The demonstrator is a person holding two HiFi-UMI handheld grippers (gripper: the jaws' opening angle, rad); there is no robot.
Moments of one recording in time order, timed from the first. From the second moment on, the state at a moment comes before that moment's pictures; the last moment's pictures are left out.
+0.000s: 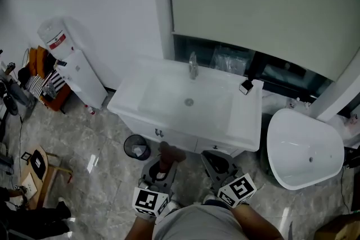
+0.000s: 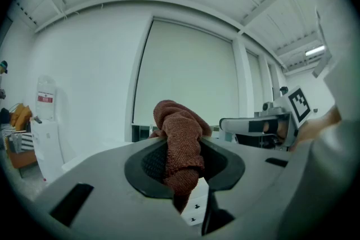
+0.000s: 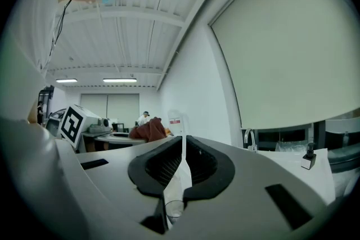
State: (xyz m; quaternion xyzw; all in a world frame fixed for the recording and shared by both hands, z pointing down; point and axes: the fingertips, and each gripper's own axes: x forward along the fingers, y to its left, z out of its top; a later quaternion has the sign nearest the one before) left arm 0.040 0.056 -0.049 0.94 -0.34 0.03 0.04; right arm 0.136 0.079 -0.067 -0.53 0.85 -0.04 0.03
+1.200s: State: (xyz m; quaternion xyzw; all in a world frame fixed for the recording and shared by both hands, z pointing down) left arm 0.042 0.069 -0.058 0.94 -0.34 0.03 0.03; right arm 0.142 0.093 -0.069 -0.54 0.84 -0.02 0.03
